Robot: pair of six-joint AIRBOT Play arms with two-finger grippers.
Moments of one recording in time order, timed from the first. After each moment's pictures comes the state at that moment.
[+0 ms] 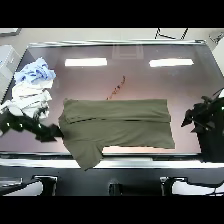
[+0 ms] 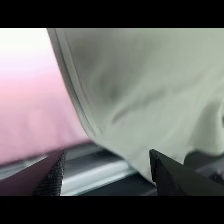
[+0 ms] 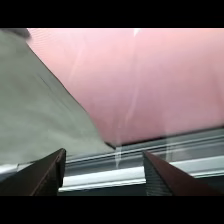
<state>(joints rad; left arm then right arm) 0.25 -1.33 0.77 1.04 -1.43 -1.28 -0.44 -1.51 1.27 -1.42 1.63 1.59</state>
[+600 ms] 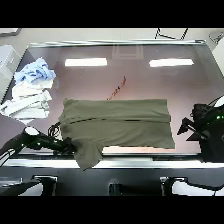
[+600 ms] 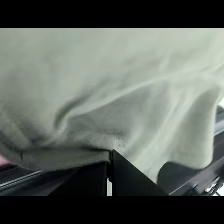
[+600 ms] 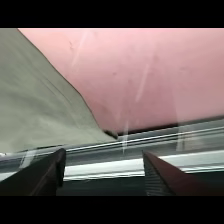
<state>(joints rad) 0.08 -1.25 0.45 0.81 -1.14 -1.29 -0.46 -1.48 1.11 -1.39 1.60 1.57</state>
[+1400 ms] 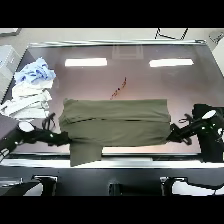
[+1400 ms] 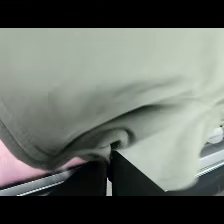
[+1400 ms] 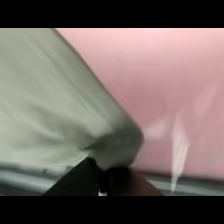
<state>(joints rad) 0.08 -1.14 0.58 0.92 -1.13 -1.31 -0.46 -1.49 0.90 -1.16 1.37 1.46</state>
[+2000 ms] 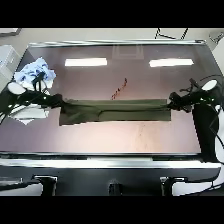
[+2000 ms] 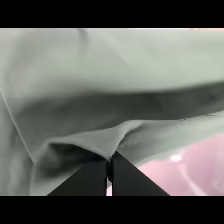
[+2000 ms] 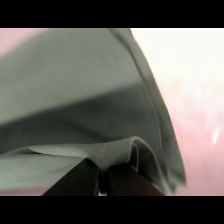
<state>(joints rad) 0.07 -1.50 1.27 1.02 -1.13 -1.36 -0.28 -1.65 1.39 -1.14 1.22 1.60</state>
